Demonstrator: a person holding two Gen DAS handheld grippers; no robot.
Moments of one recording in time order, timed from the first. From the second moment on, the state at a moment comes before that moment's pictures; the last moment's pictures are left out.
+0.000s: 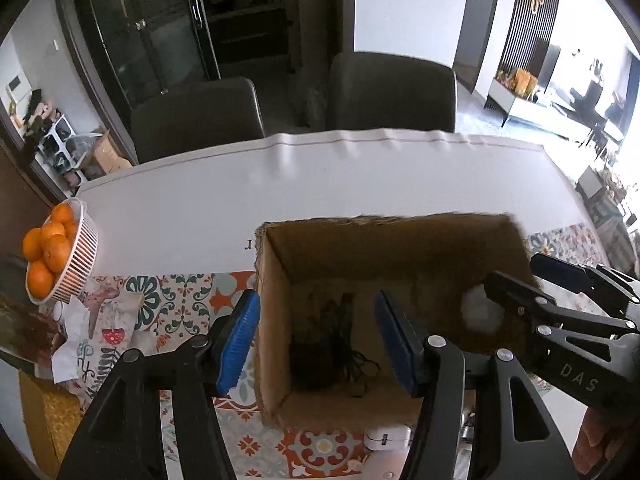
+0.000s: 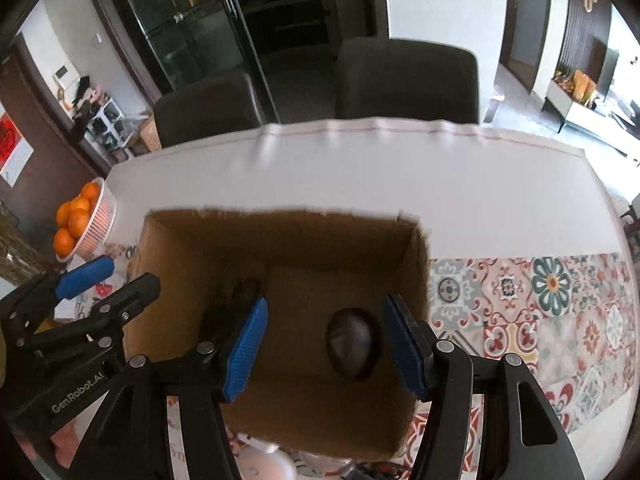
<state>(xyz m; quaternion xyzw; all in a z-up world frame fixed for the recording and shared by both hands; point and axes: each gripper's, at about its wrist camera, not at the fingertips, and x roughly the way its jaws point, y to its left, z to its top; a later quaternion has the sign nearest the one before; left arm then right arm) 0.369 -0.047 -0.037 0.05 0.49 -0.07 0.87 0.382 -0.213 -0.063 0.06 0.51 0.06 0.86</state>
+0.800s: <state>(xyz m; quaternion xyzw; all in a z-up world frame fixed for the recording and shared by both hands) 0.264 -0.039 0.020 0.04 0.38 -0.07 0.92 0.280 -0.217 0.002 0.06 0.38 0.02 0.92</state>
